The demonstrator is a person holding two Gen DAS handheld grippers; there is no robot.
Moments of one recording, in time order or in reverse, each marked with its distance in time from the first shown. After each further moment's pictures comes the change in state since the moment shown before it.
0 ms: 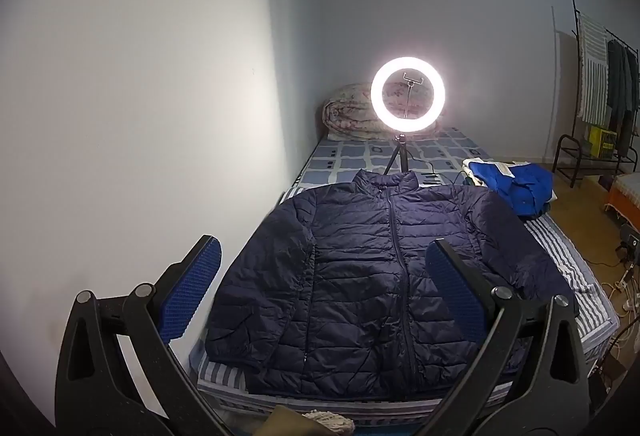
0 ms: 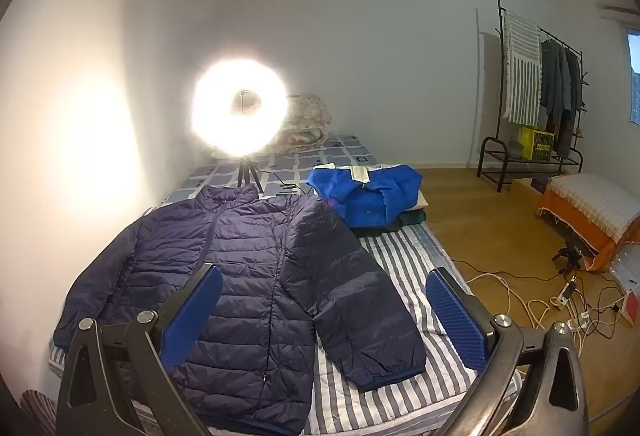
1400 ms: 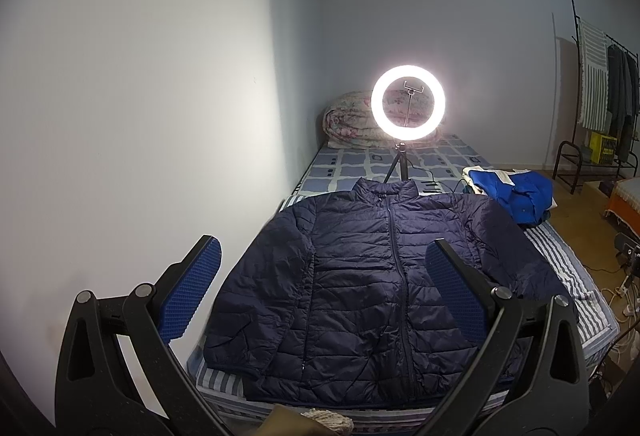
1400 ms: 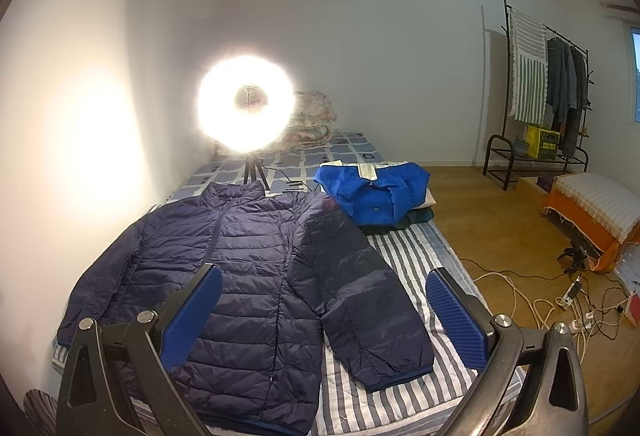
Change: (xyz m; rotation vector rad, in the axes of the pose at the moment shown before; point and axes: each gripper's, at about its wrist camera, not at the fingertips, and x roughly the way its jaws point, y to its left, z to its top) left arm 0.000 -0.005 0.007 0.001 -0.030 -0.001; right arm 0.007 0.006 -0.001 0.000 0.011 0.019
